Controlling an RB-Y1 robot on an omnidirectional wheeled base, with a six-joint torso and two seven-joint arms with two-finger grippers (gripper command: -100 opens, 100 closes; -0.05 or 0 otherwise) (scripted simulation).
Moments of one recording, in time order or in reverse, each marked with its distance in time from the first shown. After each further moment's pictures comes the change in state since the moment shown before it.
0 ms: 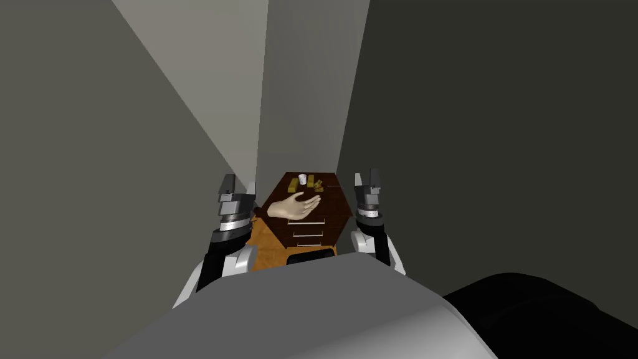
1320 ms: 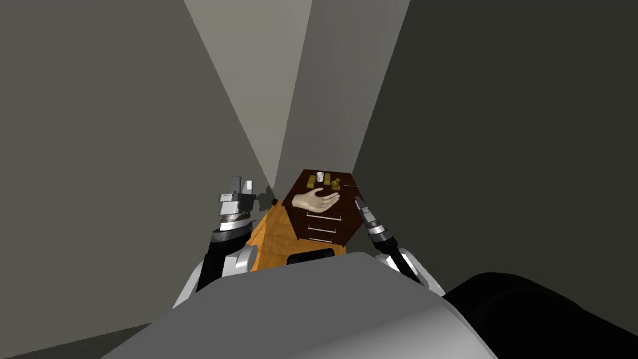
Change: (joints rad) left arm 0.000 0.000 0.000 0.000 0.000 0.000 0.000; right arm 0.208 -0.374 -0.091 0.241 -0.002 0.060 -0.004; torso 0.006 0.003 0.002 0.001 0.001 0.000
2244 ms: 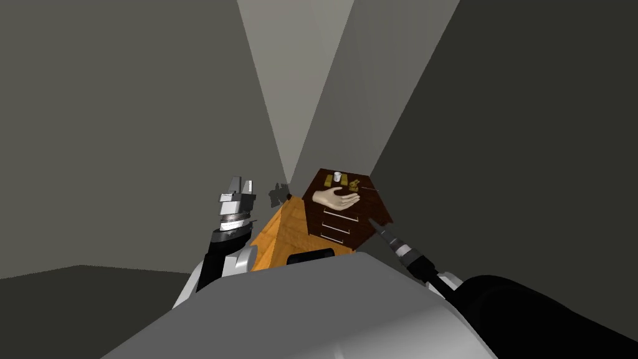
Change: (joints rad) left arm 0.000 0.000 0.000 0.000 0.000 0.000 0.000; right arm 0.219 -0.319 -0.088 0.234 -0.014 0.064 -0.017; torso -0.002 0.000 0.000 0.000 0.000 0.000
